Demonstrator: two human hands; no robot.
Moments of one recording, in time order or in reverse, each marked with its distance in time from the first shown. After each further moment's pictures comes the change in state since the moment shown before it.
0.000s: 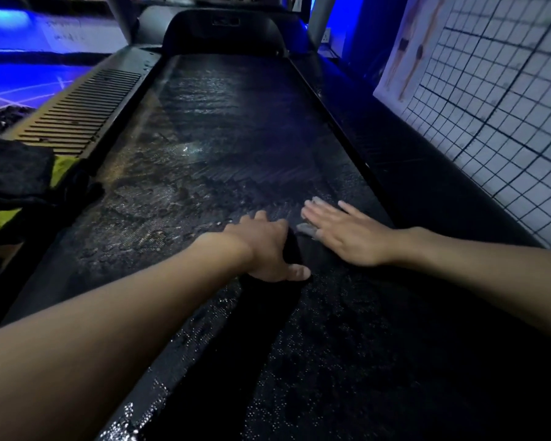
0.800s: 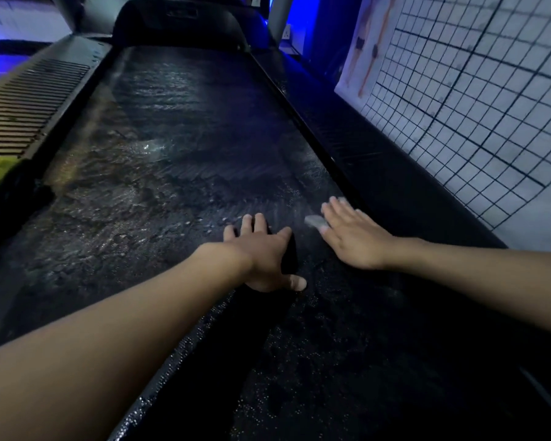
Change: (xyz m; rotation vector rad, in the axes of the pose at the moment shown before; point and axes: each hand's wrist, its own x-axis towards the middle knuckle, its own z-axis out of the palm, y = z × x) left_hand 0.014 0.024 0.021 0.043 -0.050 0.103; right_hand -0.041 0.011 0.014 0.133 -0.016 0.429
